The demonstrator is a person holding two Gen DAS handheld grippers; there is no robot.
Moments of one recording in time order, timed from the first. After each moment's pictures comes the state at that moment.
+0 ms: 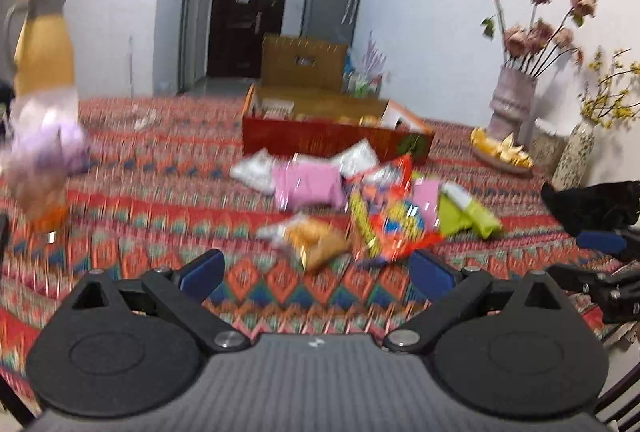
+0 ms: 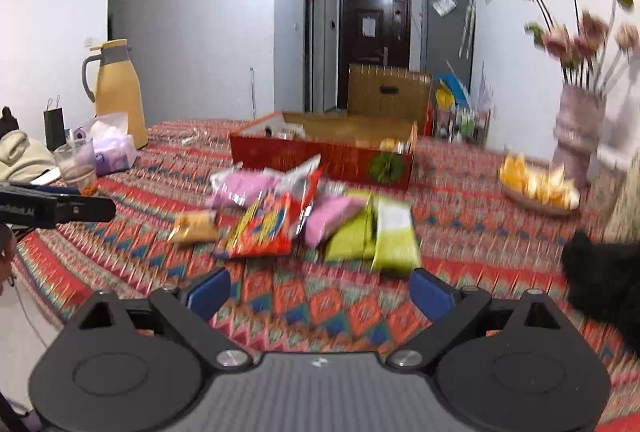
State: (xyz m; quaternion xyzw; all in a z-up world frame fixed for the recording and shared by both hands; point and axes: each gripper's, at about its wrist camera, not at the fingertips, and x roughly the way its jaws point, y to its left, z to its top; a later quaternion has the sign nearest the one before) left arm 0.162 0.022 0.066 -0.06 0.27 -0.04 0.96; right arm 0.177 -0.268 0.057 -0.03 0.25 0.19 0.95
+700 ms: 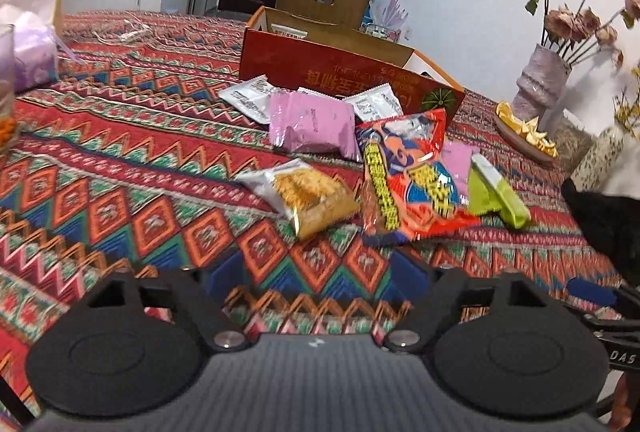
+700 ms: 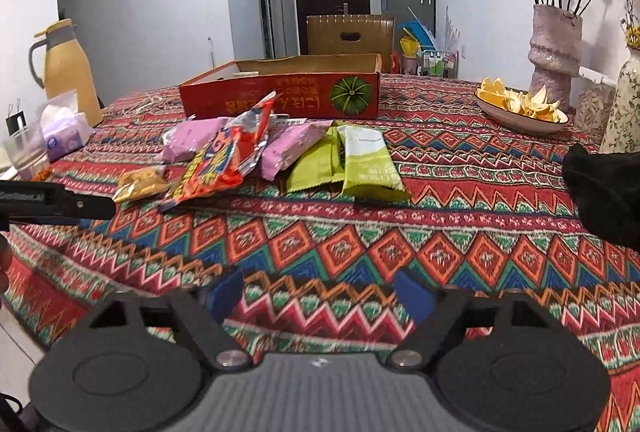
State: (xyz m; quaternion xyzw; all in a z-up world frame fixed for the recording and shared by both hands) left arm 0.235 0.023 0.021 -0.13 0.35 -0.04 0.93; right arm 0.215 -0.274 0.008 0.00 0.32 0.13 0.94
